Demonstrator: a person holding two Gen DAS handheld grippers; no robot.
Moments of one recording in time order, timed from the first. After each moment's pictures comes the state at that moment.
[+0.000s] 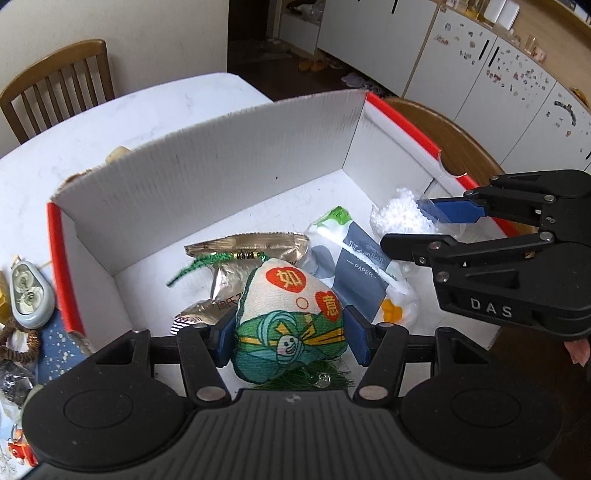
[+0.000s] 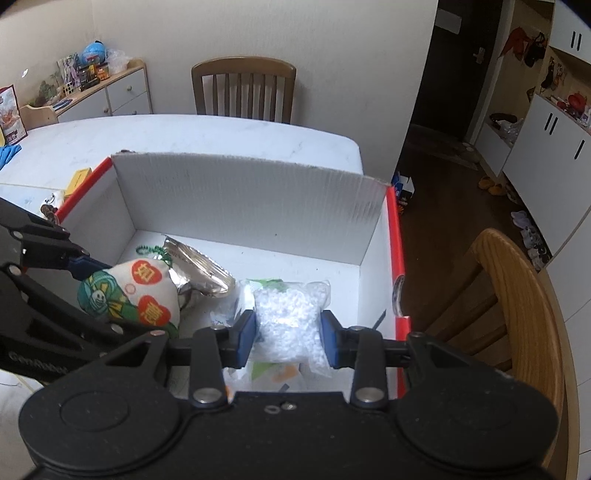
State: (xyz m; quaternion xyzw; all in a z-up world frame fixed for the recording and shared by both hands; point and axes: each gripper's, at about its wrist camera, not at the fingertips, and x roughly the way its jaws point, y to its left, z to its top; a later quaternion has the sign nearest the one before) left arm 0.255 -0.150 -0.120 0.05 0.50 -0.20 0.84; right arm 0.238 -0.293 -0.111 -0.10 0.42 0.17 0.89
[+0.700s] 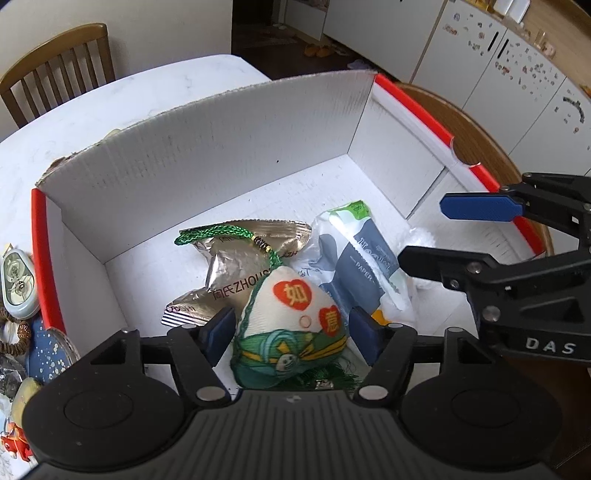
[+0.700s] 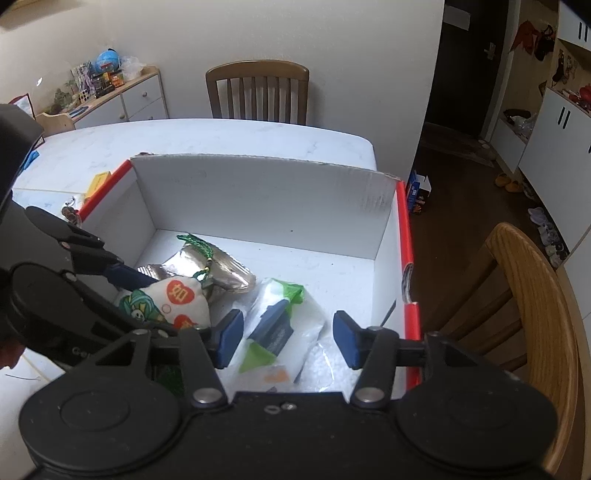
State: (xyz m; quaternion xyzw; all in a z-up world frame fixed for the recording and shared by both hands) left arm 0.261 -0.157 -0.128 0.04 0.52 -0.20 0.83; right arm 0.228 -0.303 -0.104 -0.08 0.42 0.20 0.88
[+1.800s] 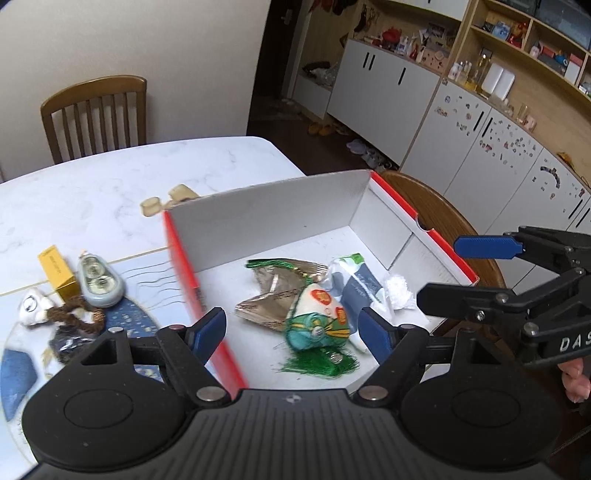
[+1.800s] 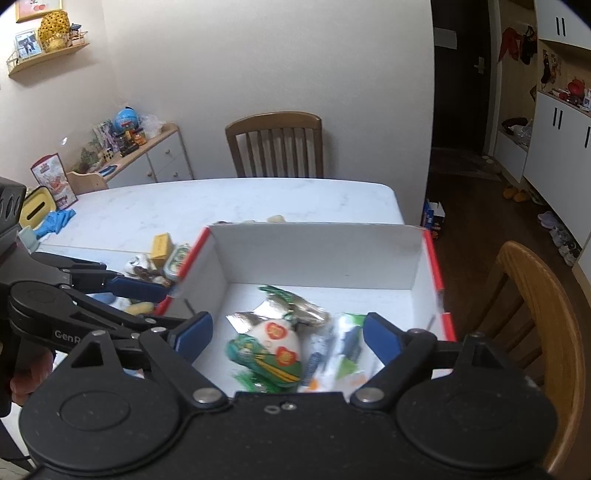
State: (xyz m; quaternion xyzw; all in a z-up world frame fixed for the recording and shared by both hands) left arm 0.190 -0.070 -0.053 -0.02 0.42 -0.20 0.89; right arm 0.168 -0.273 -0.038 -0.01 0.36 0.22 0.91
